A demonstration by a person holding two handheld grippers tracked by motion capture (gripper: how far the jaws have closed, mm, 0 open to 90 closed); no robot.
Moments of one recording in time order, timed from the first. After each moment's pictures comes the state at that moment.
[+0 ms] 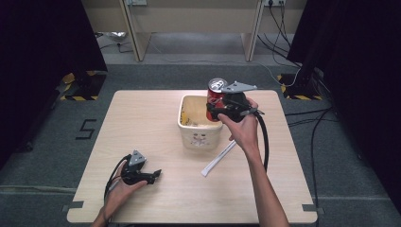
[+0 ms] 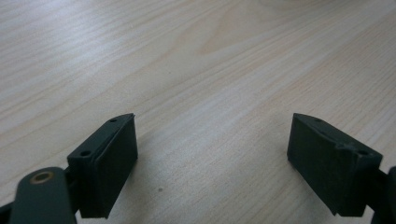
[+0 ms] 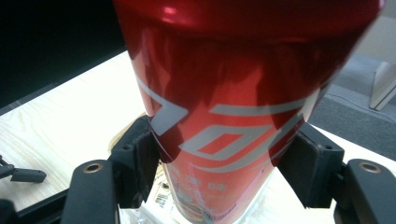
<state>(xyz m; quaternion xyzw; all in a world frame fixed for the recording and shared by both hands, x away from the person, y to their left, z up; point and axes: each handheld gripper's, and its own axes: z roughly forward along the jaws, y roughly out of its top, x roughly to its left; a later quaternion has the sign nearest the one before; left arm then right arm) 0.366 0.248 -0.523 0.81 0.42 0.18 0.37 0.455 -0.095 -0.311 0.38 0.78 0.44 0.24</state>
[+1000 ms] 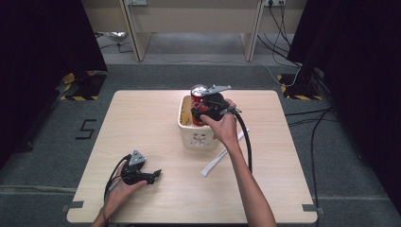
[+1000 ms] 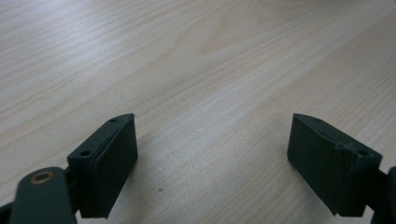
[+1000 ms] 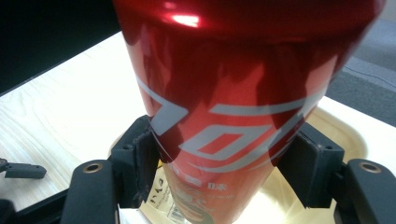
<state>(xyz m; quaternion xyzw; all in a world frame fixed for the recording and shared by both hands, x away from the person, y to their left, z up) 0.366 0.248 -0.523 0.81 0.42 0.18 0.37 0.490 -0.049 -0.352 0.38 0.81 0.41 0.19</state>
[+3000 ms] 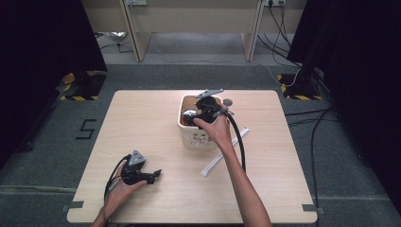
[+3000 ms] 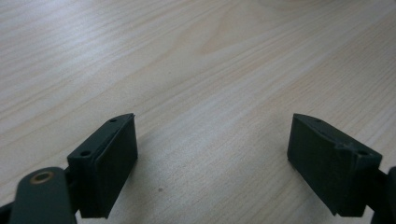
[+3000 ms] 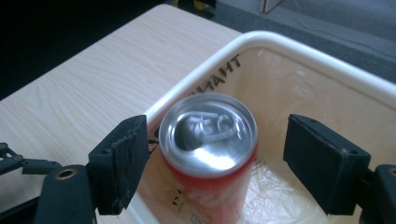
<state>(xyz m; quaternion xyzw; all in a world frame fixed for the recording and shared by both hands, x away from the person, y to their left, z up) 0.366 0.248 -0.523 0.81 0.42 0.18 0.37 0.496 -0.032 -0.371 0.39 0.81 0.41 0.15</state>
